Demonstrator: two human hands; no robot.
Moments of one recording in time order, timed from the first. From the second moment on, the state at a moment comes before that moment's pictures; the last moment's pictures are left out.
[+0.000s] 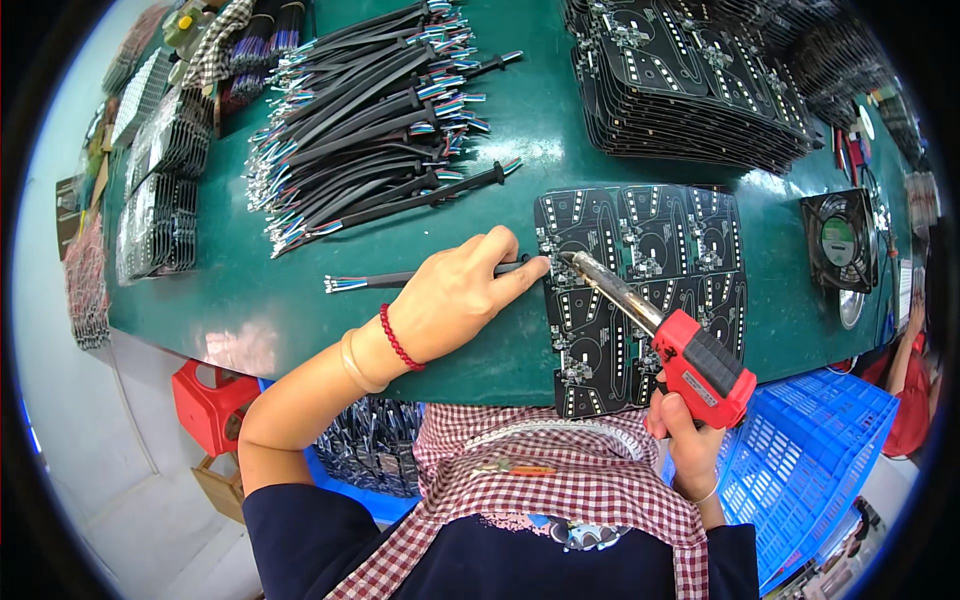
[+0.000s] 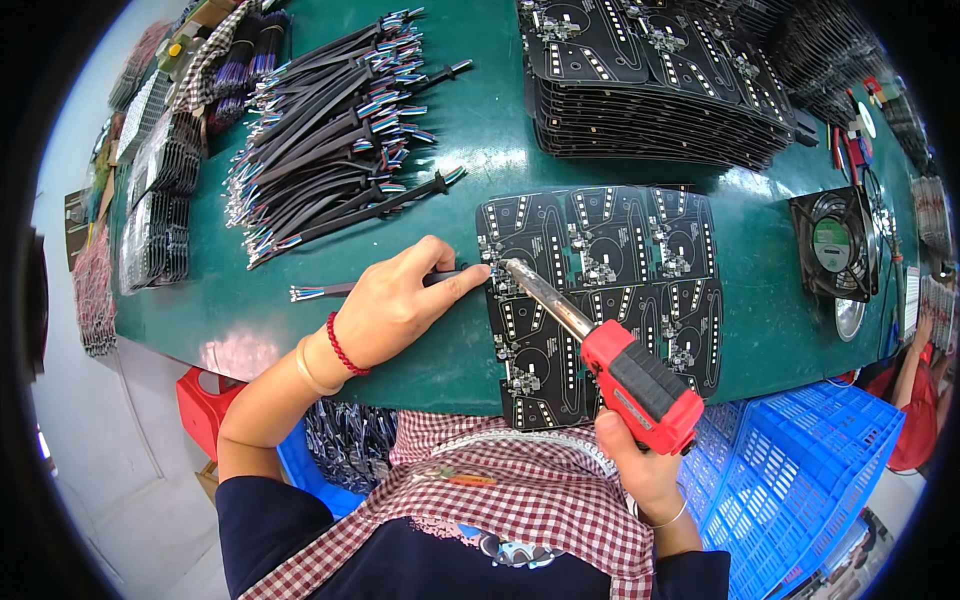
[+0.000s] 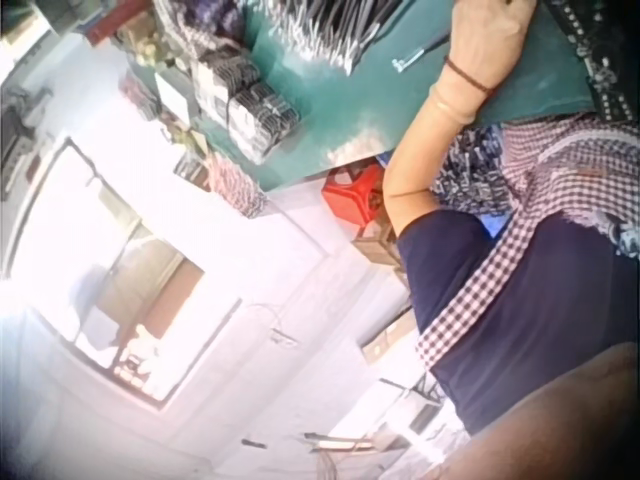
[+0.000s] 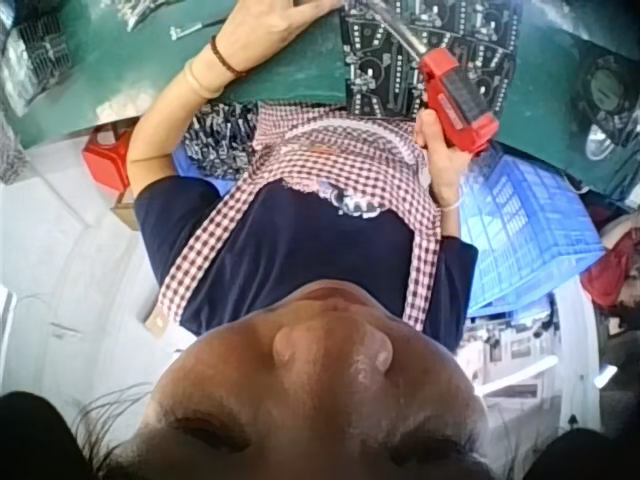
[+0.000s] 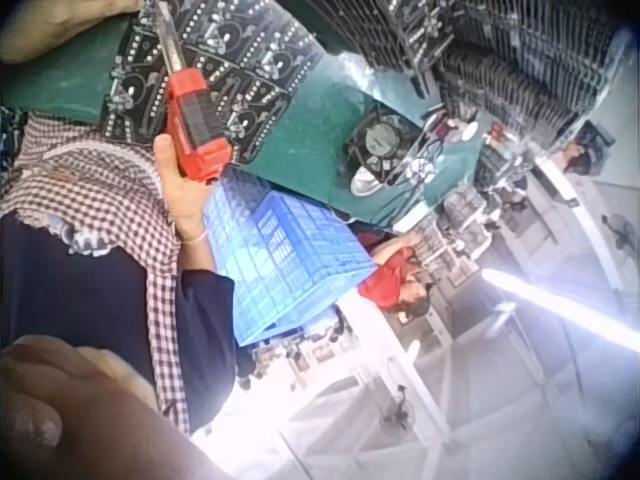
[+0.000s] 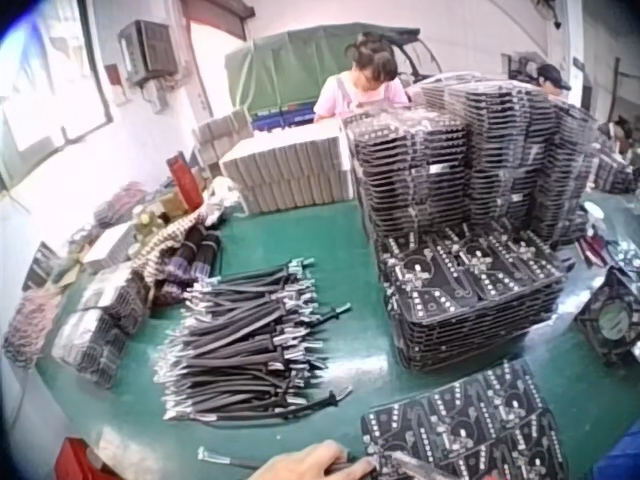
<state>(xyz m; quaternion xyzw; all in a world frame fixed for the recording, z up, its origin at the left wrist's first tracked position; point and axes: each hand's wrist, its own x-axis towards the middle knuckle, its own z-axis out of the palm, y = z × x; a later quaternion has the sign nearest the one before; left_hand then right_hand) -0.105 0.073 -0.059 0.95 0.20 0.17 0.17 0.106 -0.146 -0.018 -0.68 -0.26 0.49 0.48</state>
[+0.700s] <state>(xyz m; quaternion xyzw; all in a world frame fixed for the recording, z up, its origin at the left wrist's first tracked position) -0.108 0.076 -0.059 0.95 0.19 0.15 0.18 0.108 -0.154 -0.033 -0.70 -0.36 0.44 0.43</state>
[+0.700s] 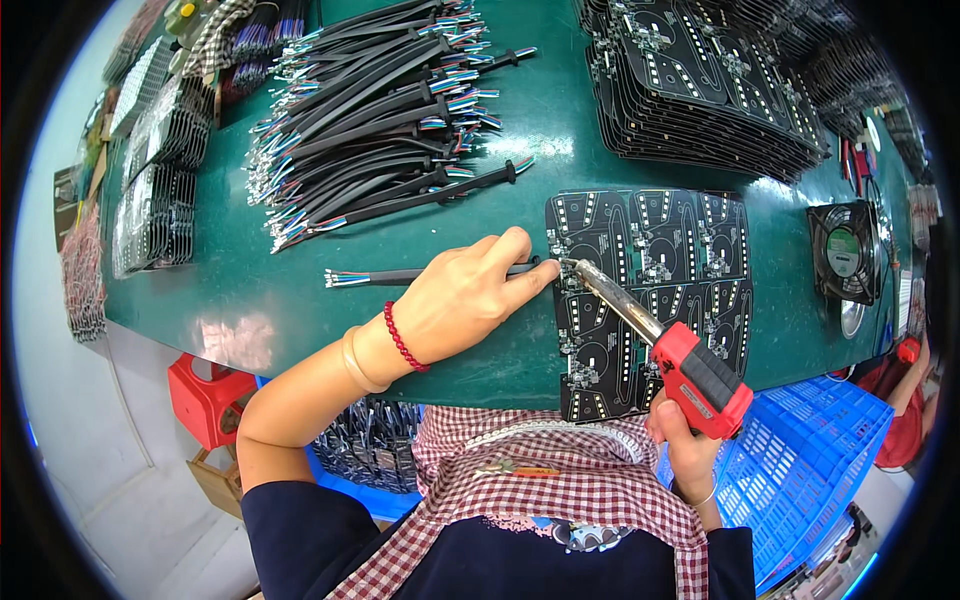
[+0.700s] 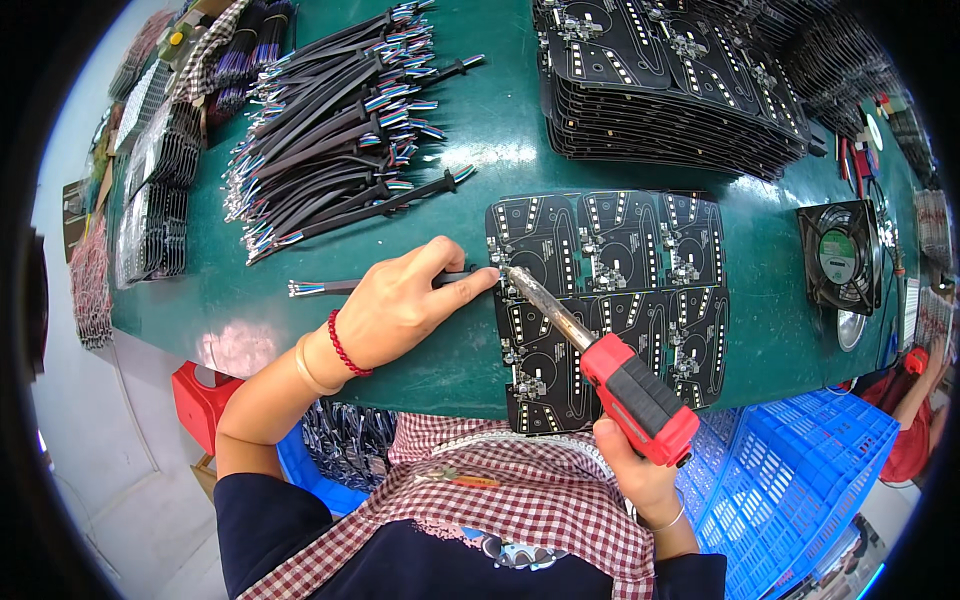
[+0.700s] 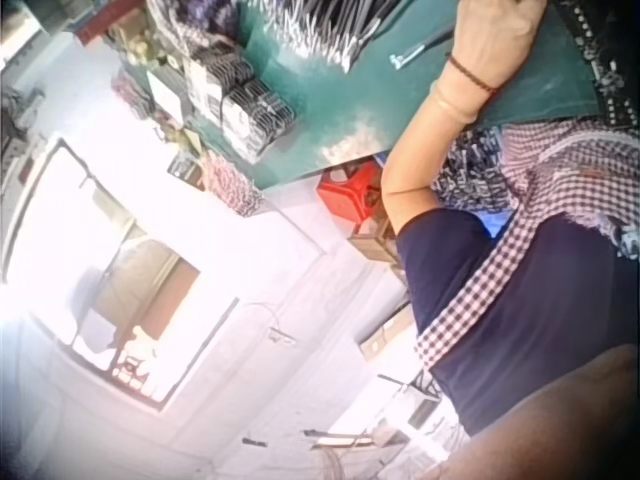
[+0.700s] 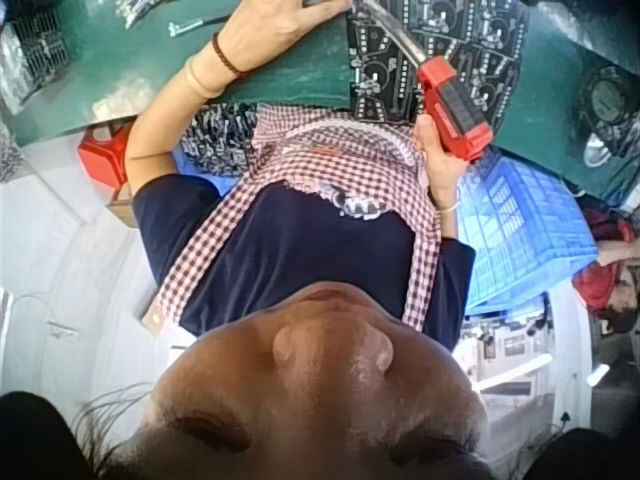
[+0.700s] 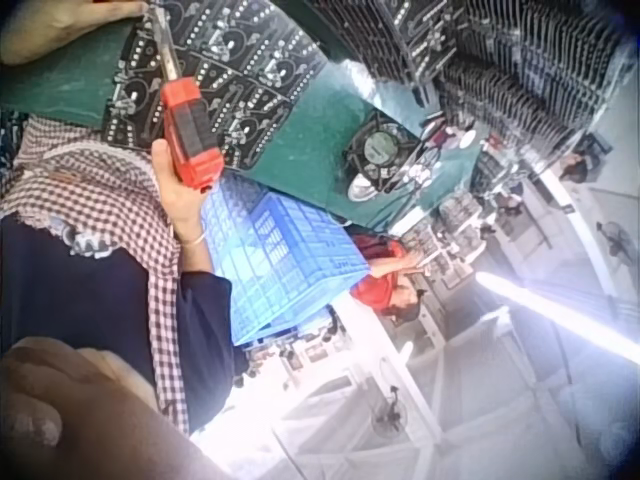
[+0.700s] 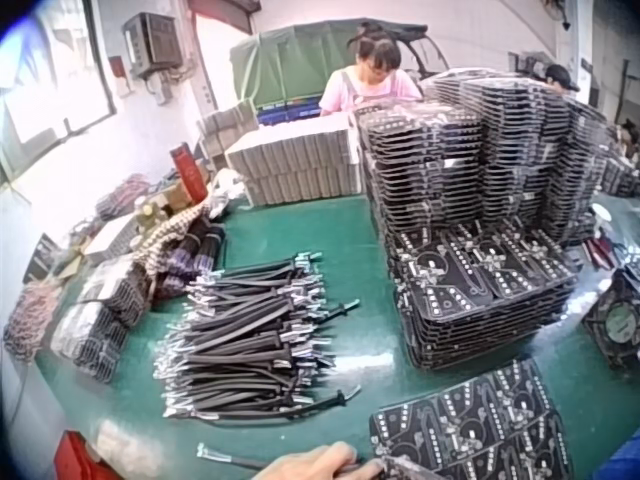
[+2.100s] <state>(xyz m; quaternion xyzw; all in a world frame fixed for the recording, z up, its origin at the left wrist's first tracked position) -0.104 0.072 -0.055 0.96 0.17 0.16 0.18 0.100 -0.151 -0.012 -0.67 -0.26 0.49 0.49</state>
